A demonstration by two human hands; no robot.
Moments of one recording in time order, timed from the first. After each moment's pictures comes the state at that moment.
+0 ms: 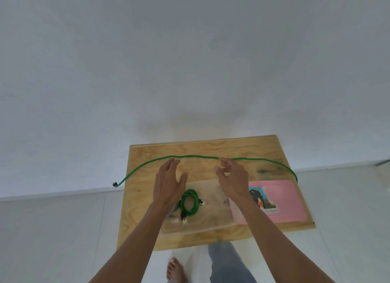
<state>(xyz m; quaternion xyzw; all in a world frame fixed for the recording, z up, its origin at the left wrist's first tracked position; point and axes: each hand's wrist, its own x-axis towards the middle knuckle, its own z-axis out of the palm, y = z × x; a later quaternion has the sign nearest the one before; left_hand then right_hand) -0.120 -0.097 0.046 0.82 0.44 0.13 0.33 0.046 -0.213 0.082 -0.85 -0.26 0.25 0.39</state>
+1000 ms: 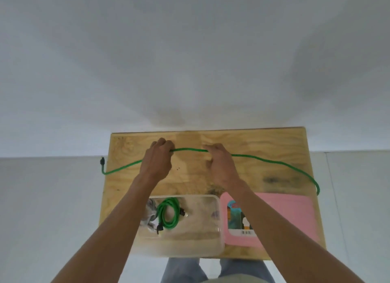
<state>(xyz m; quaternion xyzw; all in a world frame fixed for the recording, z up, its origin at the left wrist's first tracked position) -0.003 -0.014 0.015 0.85 0.47 -0.06 0.23 0.162 -0.135 -0.001 -0.78 -0.44 0.38 0.22</state>
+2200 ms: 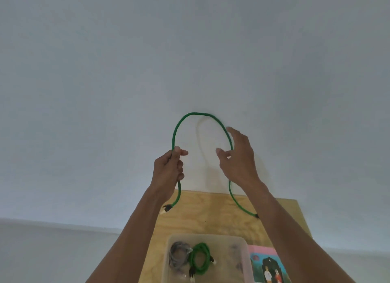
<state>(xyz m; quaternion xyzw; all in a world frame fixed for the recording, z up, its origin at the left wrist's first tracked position) -0.118 -0.034 0.229 0.48 0.38 0.43 0.66 0.054 -0.111 0.265 -0.76 -0.48 0.11 0.43</state>
